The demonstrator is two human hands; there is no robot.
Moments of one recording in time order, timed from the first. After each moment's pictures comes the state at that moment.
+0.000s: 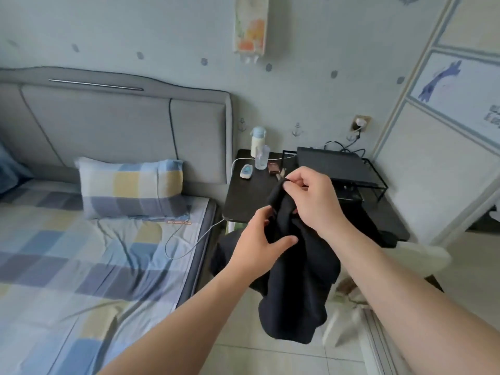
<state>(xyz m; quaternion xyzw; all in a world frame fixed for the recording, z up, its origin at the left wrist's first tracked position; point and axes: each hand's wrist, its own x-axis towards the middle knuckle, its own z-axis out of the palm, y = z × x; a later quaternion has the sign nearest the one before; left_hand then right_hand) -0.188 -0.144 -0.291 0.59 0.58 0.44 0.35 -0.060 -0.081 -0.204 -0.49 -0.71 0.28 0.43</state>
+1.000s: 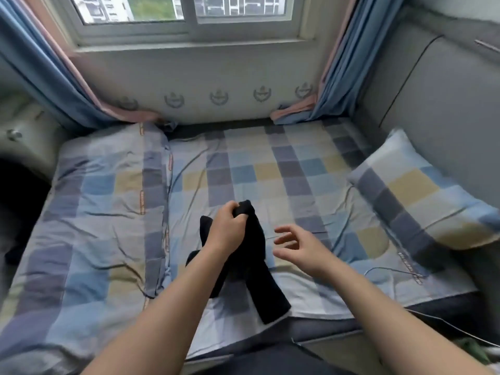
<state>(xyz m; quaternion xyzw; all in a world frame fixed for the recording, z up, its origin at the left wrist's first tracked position) -0.589 -0.371 -0.354 -0.10 0.85 0.51 0.05 -0.544 -0.175 -0.358 -0.03 -0.83 0.51 -0.23</state>
